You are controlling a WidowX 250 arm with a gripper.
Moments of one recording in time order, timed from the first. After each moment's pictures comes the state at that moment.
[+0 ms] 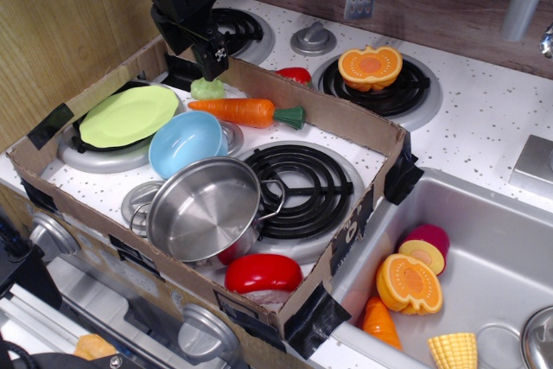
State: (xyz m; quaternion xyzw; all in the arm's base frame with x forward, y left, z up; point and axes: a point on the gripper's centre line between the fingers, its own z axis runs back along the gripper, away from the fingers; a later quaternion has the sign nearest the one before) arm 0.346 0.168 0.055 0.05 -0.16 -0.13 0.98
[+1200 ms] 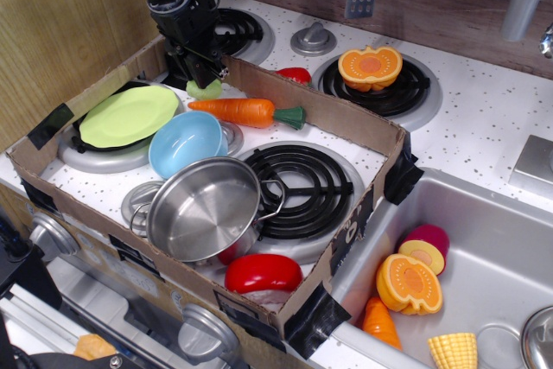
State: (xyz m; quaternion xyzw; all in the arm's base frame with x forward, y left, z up) arm 0.356 0.169 0.030 0.06 -0.16 -0.13 0.98
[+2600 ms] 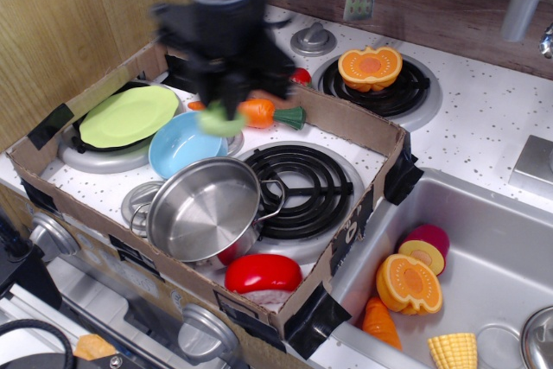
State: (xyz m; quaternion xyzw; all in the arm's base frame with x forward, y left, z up) arm 0.237 0.043 0.119 0.11 -0.13 0.06 0.98
